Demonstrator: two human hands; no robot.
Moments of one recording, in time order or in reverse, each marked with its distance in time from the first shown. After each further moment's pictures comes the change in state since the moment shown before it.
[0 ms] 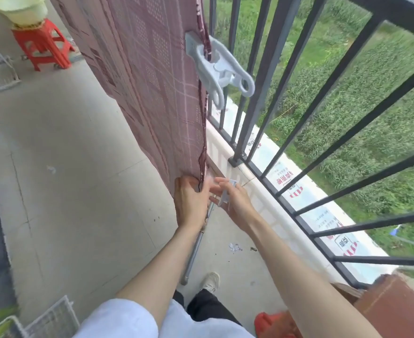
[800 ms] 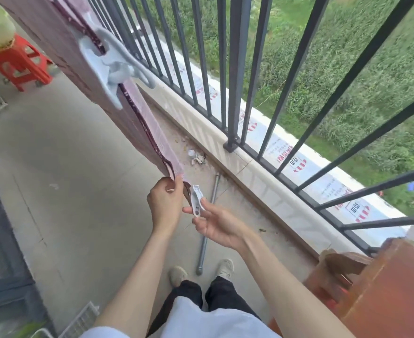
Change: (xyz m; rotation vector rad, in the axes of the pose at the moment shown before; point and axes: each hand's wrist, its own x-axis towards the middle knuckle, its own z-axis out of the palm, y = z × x) left_hand -0.002 0.003 -0.016 0.067 -0.031 0.074; right_hand -0.038 0.038 -0.008 0.530 -0.228 0.353
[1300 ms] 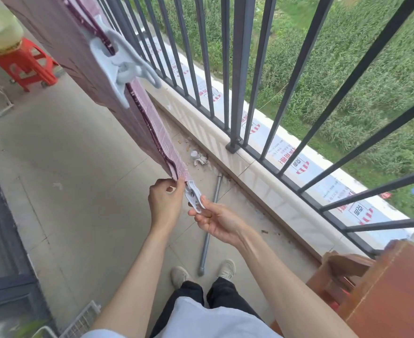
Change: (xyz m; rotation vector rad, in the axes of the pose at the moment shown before) left_hand 0.006 -0.003 -0.006 0.000 -0.071 -0.070; right_hand 0.003 -0.003 0.005 -0.076 0.004 -0.013
